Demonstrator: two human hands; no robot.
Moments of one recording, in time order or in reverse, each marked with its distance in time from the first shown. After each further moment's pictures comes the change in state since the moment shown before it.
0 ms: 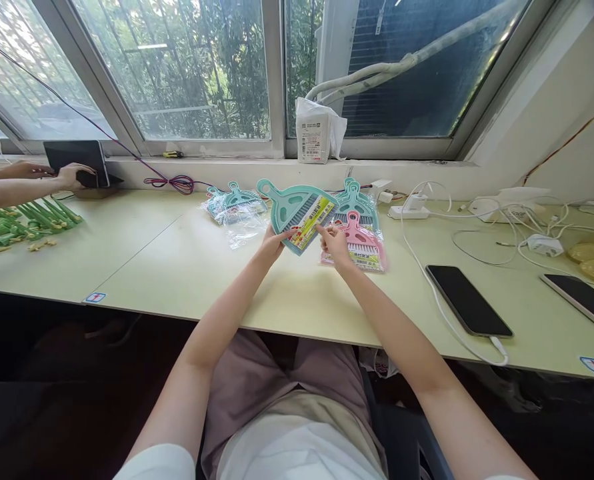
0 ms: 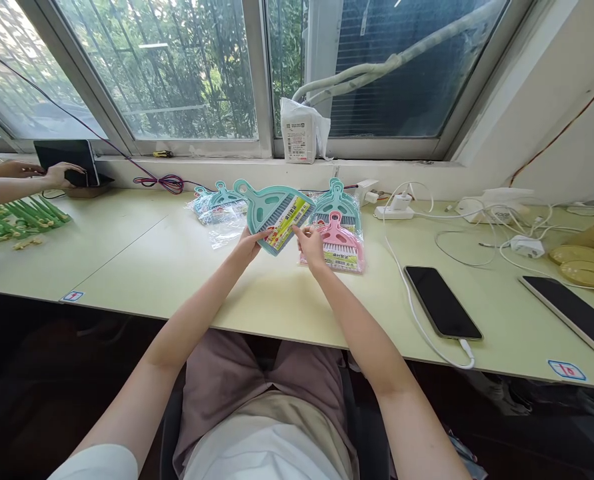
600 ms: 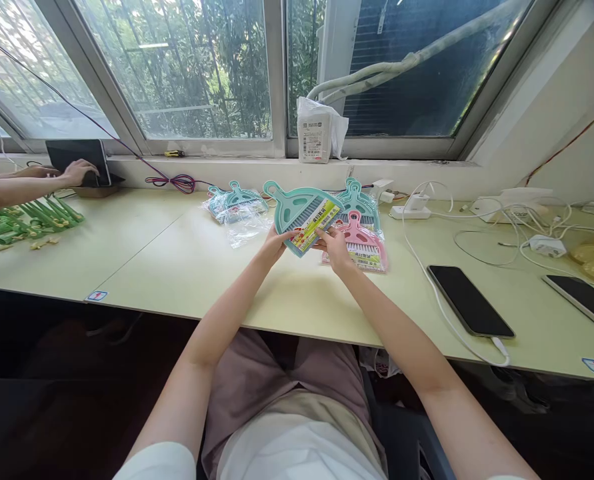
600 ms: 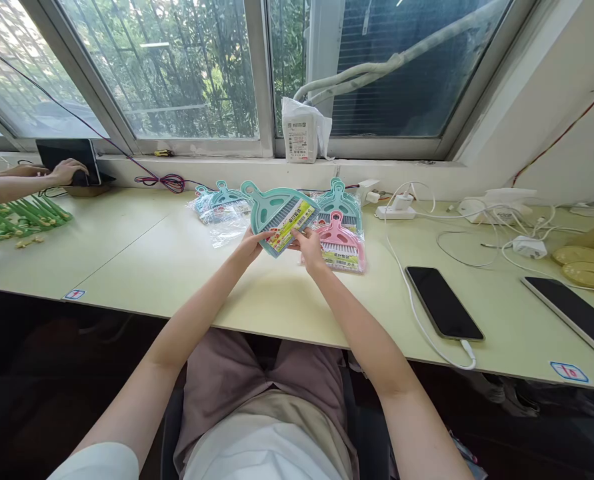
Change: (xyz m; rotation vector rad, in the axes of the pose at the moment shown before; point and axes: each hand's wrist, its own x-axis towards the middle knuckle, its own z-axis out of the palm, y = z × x) left_hand -0.003 0.001 0.002 0.039 -0.054 -0.021; right_hand -0.013 -0.010 0.010 0.336 -0.116 0.068
